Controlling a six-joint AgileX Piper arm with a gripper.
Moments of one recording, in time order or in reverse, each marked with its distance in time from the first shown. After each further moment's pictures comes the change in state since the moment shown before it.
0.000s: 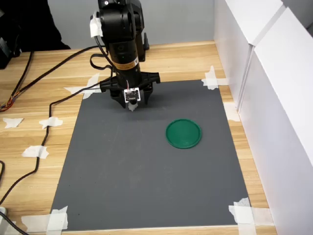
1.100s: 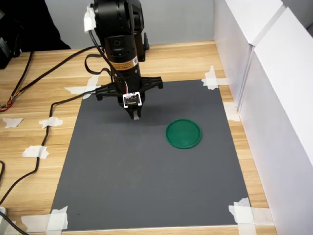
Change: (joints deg) arm 0.8 2.4 -13.8 1.5 0.2 -4.1
